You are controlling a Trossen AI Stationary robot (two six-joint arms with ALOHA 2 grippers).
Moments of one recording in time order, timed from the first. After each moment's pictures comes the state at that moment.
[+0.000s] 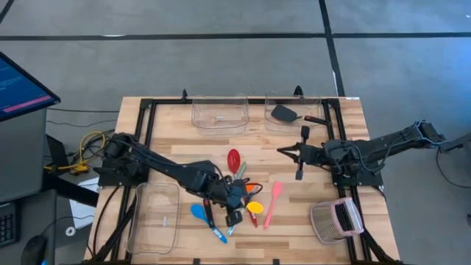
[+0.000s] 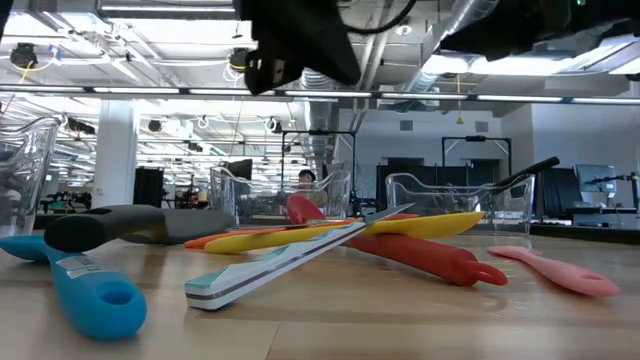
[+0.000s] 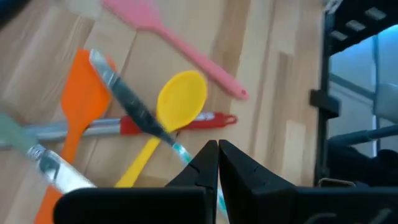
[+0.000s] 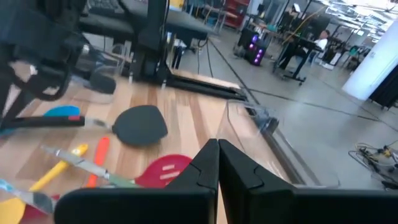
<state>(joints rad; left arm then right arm) -0.36 1.85 1.39 -0.41 -0.10 -0.65 0.23 0.81 0.47 0.16 0.45 -0.25</state>
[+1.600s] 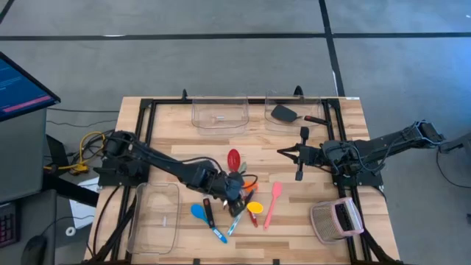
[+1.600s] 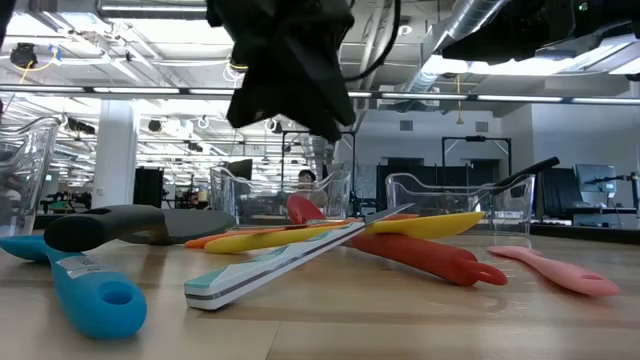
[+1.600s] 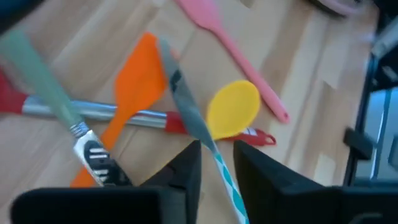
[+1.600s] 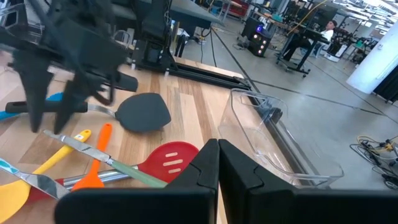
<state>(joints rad) -0.30 1.83 1.27 -0.34 -0.15 -0.85 0.23 0.81 0.46 0.12 0.45 -0.24</state>
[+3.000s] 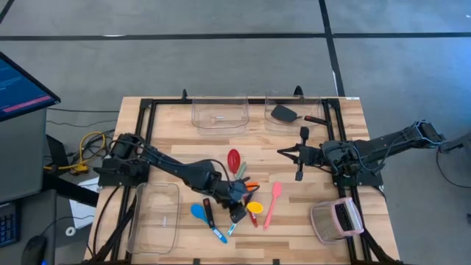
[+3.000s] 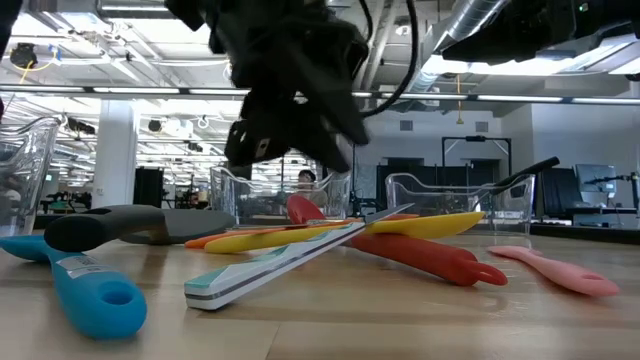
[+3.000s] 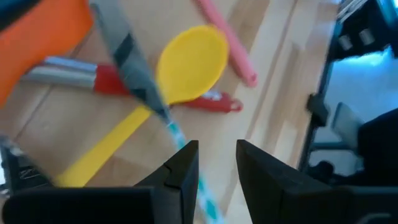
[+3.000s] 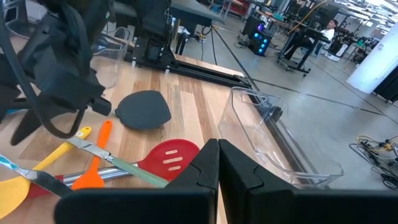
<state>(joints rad) -0.30 1.91 1.24 -0.19 0.11 -0.90 0.23 0.81 0.46 0.11 0.45 -0.24</state>
